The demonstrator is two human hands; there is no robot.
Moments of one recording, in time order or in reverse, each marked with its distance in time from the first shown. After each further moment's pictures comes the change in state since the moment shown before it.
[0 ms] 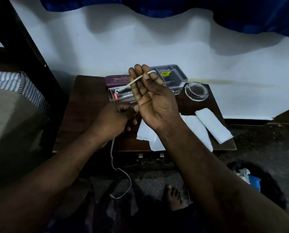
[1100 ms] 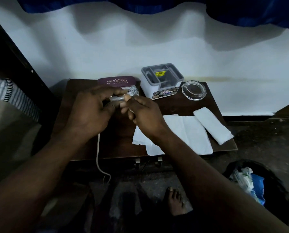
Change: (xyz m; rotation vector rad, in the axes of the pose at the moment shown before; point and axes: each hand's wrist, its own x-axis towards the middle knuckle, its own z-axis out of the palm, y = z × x) left_hand 0.021 0.008 -0.033 0.484 0.233 0.565; right_hand 0.002 0.013 -0.041 -1.135 0.043 -0.074
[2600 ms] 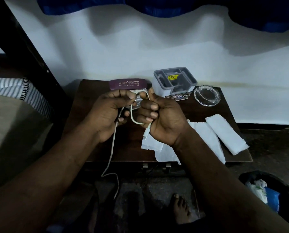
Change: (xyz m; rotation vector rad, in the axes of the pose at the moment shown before) left_hand 0.012 -0.004 0.021 -1.002 -0.063 -0.761; right_hand 0.016 -0.008 -0.014 1.012 -0.315 0.348
